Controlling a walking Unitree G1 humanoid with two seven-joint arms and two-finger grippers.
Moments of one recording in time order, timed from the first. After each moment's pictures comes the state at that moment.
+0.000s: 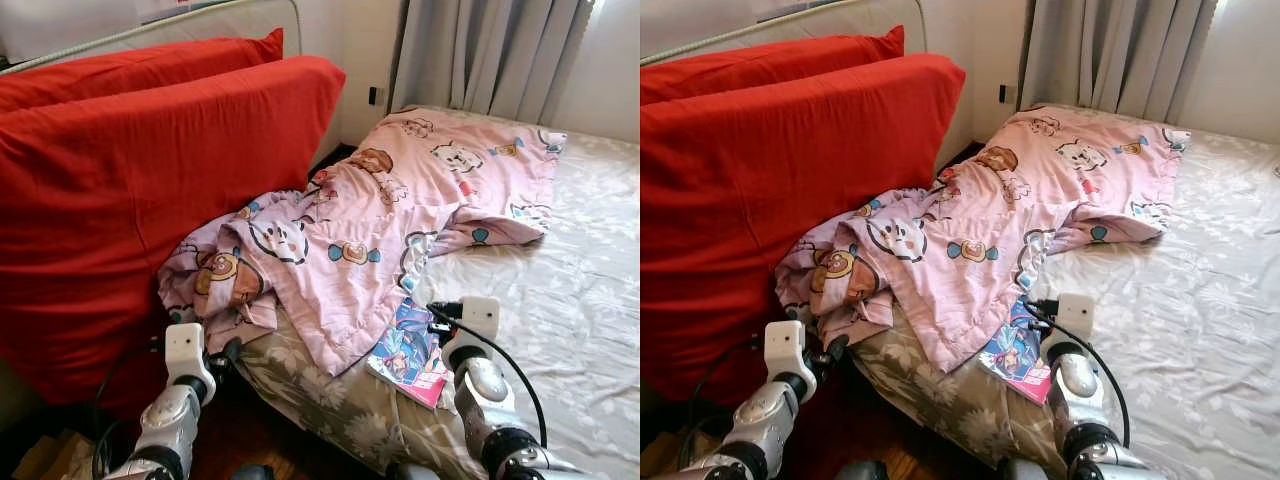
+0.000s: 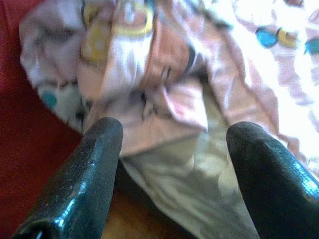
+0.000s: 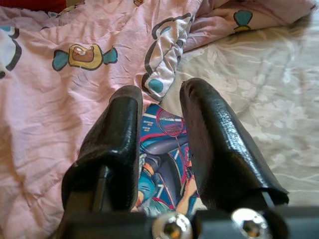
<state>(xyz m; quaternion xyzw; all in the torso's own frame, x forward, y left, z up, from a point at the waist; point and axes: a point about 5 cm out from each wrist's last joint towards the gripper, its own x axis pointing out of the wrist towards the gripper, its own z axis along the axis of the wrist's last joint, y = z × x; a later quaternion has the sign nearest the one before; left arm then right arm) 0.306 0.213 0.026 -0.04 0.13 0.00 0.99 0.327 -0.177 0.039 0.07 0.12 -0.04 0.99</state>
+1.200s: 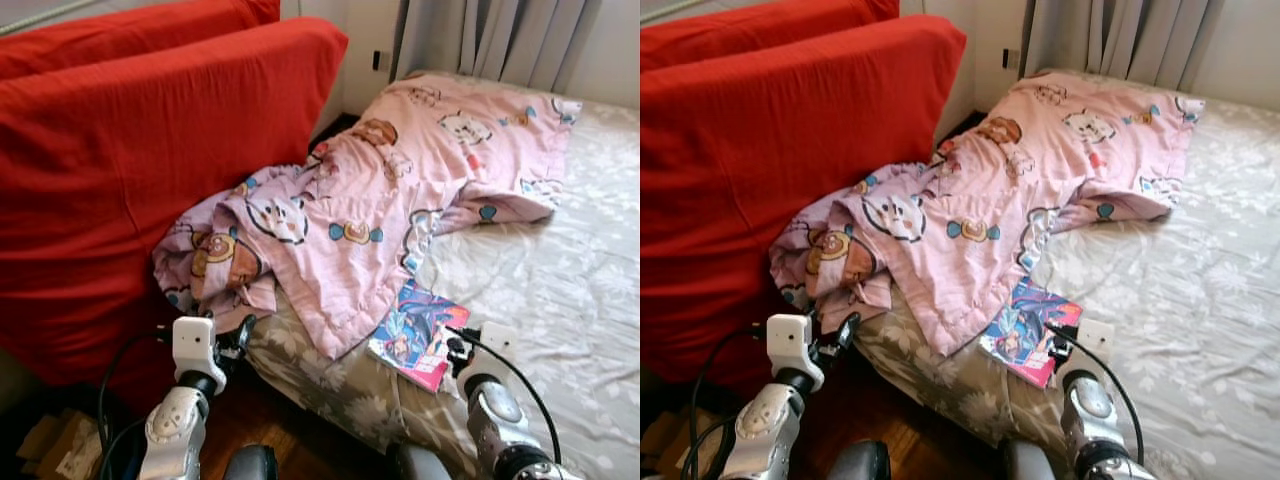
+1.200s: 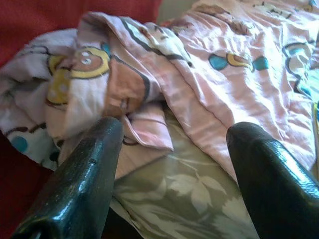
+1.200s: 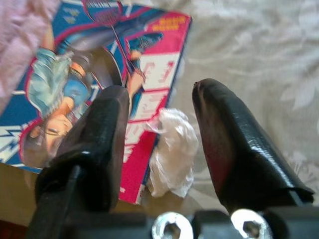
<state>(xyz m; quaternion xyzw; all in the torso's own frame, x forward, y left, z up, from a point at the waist) 0.280 0.182 0.052 -0.01 0.00 -0.06 1.00 0.292 -0.203 -0.001 0.10 0.22 -0.12 0.96</state>
